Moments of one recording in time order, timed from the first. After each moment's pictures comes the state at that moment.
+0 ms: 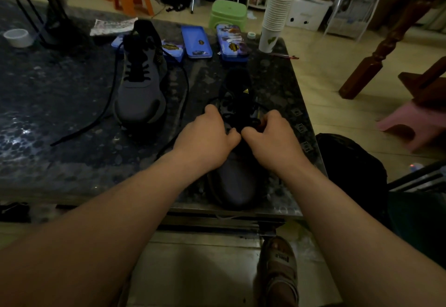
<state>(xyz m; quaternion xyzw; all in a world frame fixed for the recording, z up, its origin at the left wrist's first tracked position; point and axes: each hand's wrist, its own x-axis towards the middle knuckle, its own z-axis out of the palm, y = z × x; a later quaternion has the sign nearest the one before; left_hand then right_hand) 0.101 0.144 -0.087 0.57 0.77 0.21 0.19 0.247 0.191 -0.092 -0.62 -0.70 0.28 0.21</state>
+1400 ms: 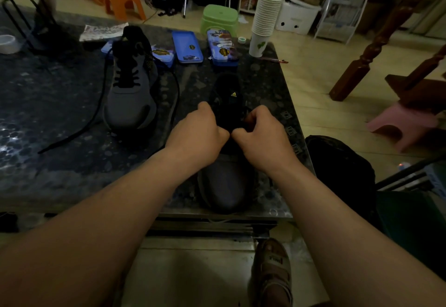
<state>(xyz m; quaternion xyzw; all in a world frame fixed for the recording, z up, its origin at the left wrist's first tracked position) 0.102 0.153 -0.077 0.59 0.76 0.24 0.17 0.249 0.193 -0.084 -0.58 -0.73 0.26 0.26</state>
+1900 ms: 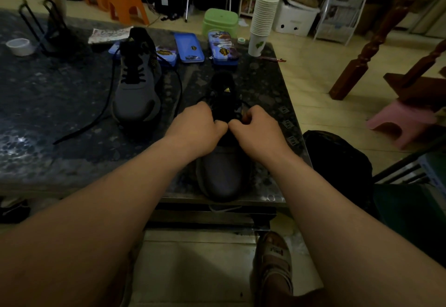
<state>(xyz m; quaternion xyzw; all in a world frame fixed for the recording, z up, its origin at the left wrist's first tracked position) 0.097 0.143 -0.077 0.59 0.76 0.21 0.18 0.248 0.177 -0.077 -0.60 -0.71 0.30 0.23</state>
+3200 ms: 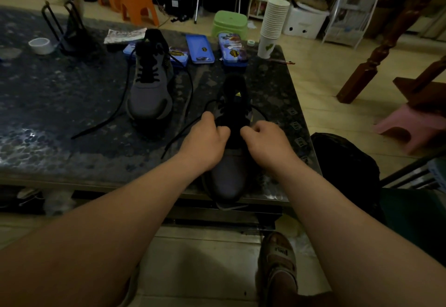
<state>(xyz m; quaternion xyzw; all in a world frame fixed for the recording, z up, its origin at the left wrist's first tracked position) 0.104 0.117 -0.092 0.50 0.75 0.33 0.27 0.245 0.159 -0.079 -0.60 -0.69 0.34 0.22</state>
